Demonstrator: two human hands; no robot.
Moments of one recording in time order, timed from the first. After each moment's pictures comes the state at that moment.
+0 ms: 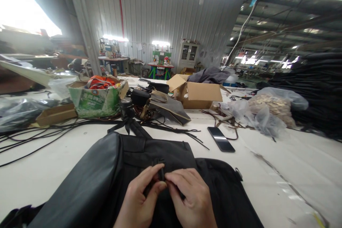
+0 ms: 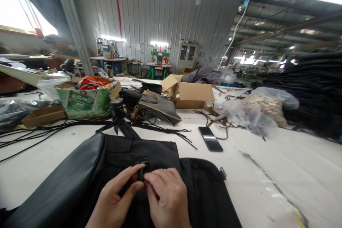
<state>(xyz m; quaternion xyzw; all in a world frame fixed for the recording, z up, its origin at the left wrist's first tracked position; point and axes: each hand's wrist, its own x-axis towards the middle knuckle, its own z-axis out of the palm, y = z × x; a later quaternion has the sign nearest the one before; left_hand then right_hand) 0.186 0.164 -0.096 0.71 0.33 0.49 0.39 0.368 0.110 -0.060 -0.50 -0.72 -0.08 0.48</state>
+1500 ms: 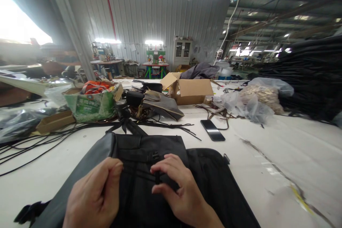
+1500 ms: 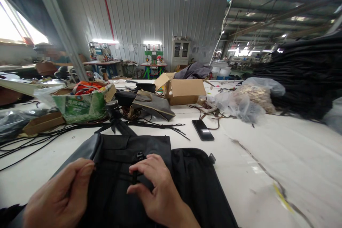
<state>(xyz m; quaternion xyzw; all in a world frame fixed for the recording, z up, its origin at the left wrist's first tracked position) 0.127 0.148 0.003 0.81 0.34 0.48 0.01 0.373 0.091 -0.033 -0.42 -0.72 0.19 0.52</state>
